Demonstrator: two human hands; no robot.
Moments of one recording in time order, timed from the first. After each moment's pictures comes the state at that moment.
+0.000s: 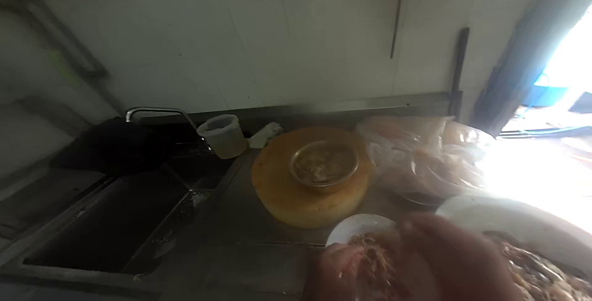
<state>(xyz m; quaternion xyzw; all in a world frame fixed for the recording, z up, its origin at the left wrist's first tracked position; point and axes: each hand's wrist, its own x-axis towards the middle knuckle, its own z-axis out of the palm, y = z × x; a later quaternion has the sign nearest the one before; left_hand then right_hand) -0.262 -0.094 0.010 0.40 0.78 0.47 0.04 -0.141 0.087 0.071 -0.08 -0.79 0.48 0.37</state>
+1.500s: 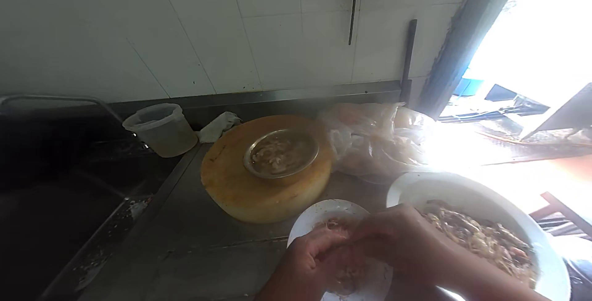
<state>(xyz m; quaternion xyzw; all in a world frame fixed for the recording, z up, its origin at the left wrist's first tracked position) -0.277 -0.079 0.028 0.48 0.62 0.54 0.30 -0.133 0.122 0.071 0.00 -0.90 0.42 0.08</state>
